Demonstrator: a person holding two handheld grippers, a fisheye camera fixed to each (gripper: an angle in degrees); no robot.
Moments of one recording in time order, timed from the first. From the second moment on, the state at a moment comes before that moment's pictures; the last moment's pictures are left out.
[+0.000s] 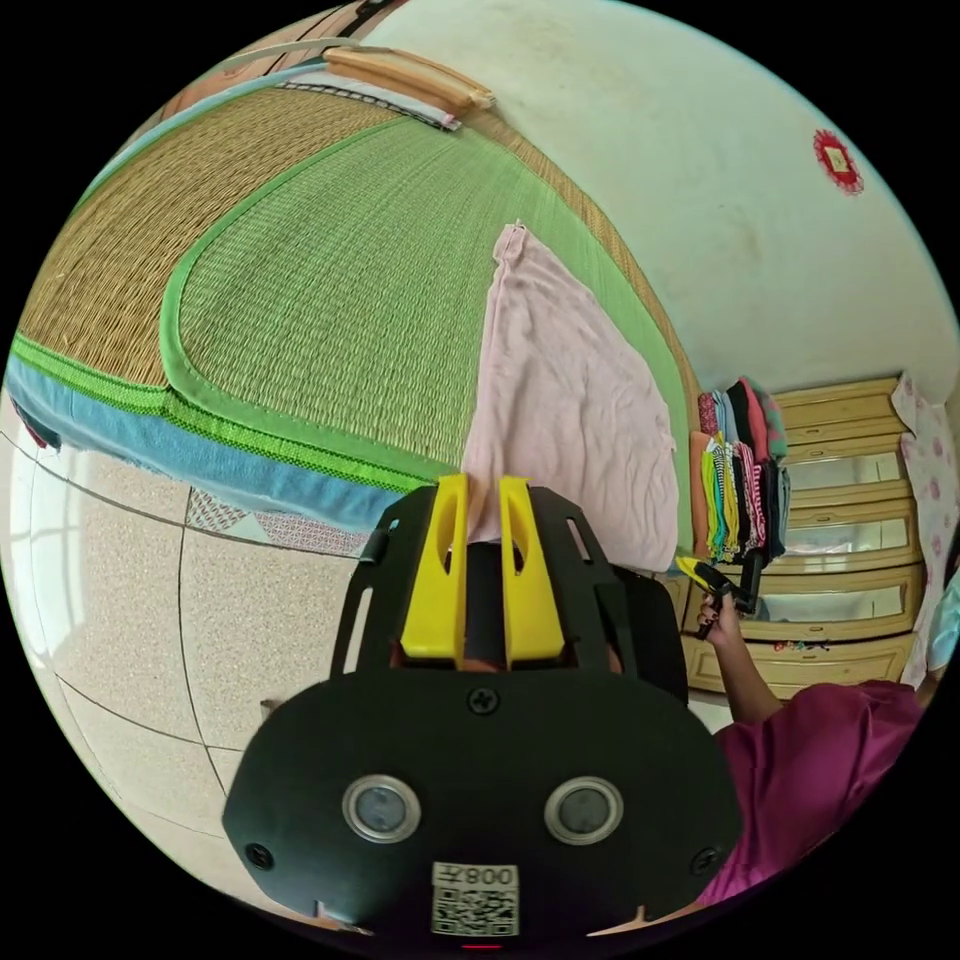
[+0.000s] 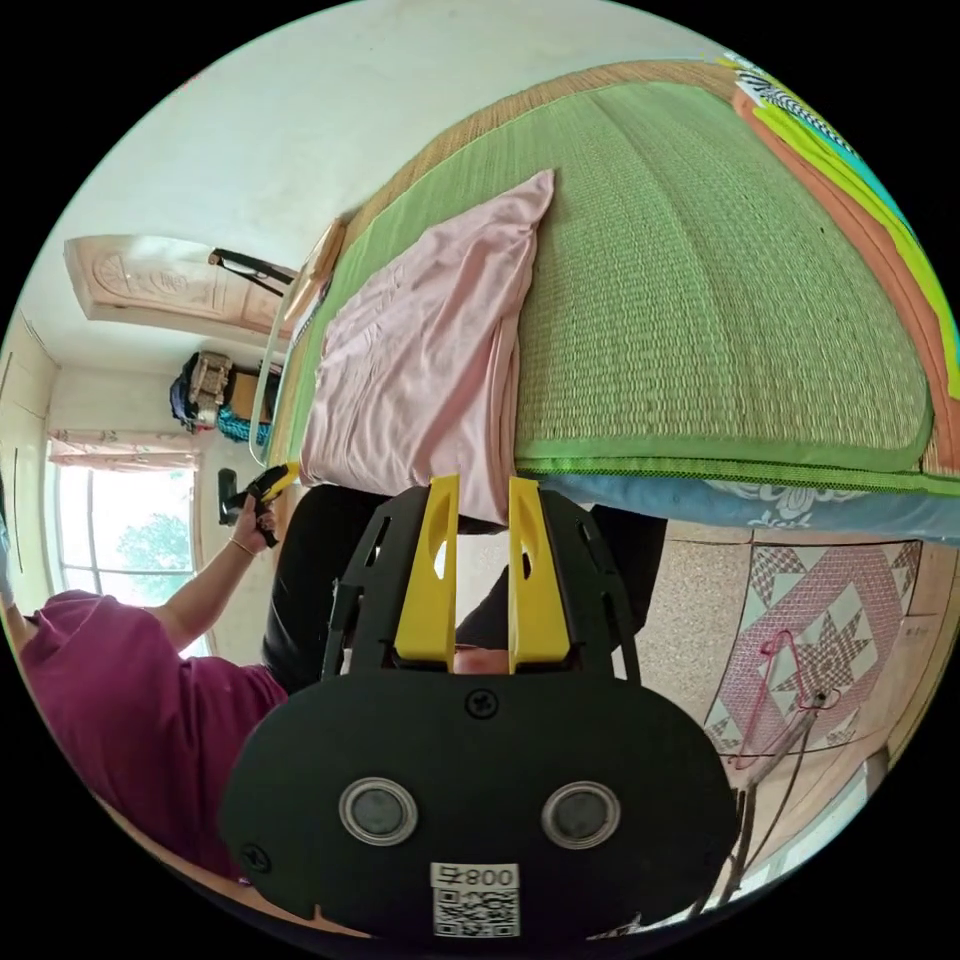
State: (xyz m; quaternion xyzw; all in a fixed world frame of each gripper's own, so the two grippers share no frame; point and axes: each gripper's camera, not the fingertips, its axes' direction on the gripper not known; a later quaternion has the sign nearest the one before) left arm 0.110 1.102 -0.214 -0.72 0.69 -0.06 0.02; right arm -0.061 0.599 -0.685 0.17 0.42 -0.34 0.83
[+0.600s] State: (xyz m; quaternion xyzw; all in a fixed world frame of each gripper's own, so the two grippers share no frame) left arm 0.142 1.032 -0.077 -0.72 0.68 -0.12 -0.01; right arm -0.090 0.635 -0.664 0.13 0.46 -0.37 0.79
